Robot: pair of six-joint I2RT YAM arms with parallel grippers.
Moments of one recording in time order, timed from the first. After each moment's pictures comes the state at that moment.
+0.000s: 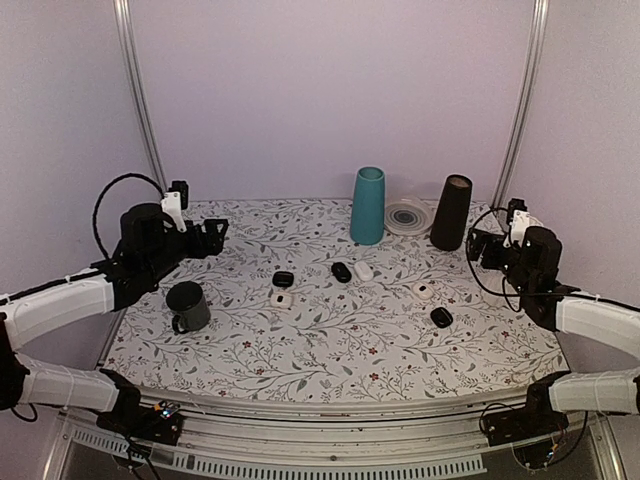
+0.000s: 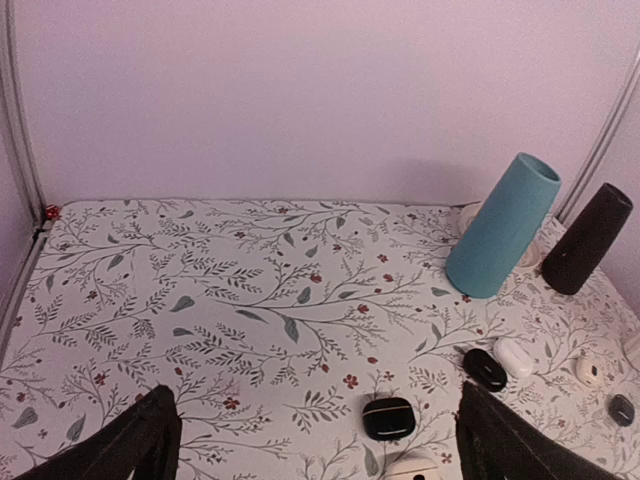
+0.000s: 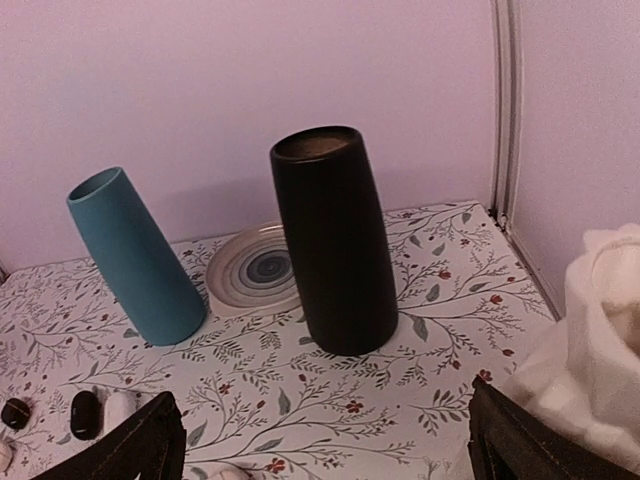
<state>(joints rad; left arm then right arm) -0.44 1.13 0.67 0.22 -0.15 -0.26 0.28 1.07 0.47 0.42 0.21 0.22</state>
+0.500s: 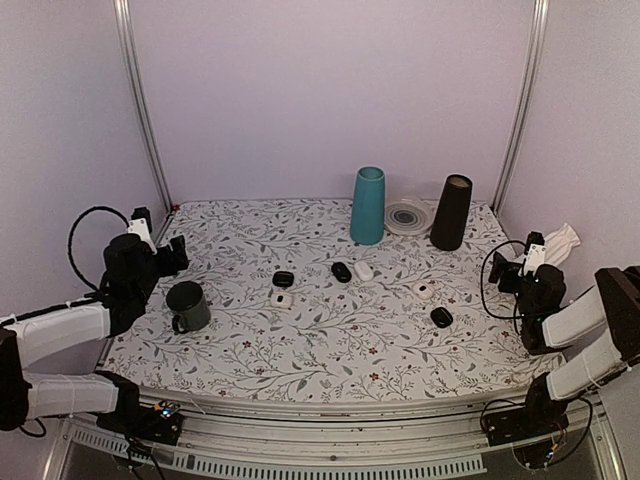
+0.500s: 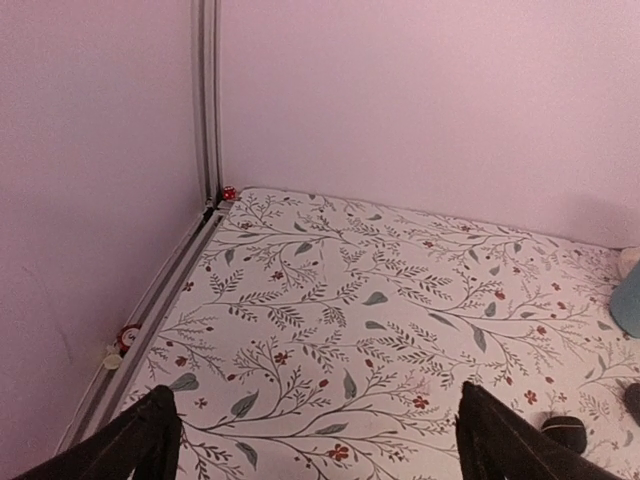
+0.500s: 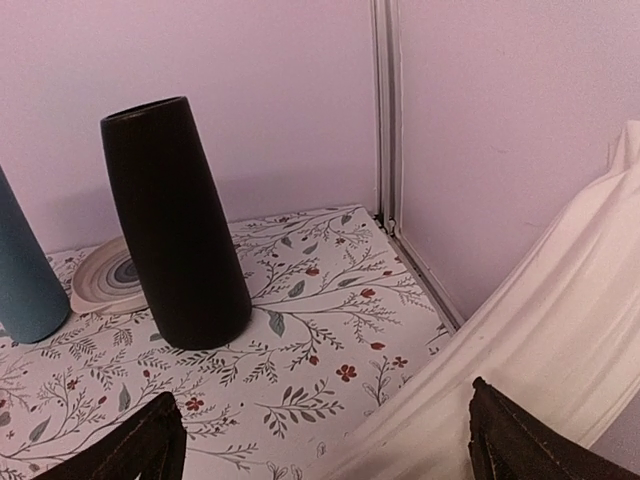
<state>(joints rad) -0.24 1.04 0.41 0.41 -0.36 -0.18 0.00 1.39 0.17 1.15 0.18 0.08</state>
